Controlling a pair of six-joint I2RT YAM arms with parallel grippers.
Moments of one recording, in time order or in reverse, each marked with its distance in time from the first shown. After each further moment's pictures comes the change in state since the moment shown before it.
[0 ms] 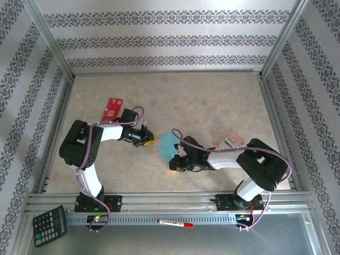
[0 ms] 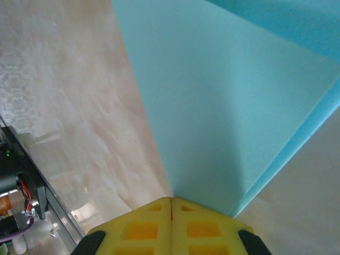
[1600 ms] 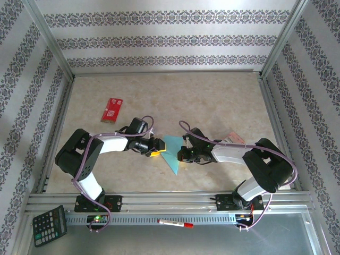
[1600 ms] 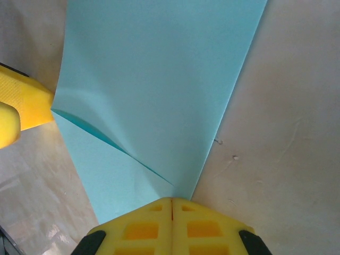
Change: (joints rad) left arm -0.201 -0.108 -0.135 0.122 0.020 -0.088; right arm -0.140 -0.030 0.079 -0.193 0.121 -0.114
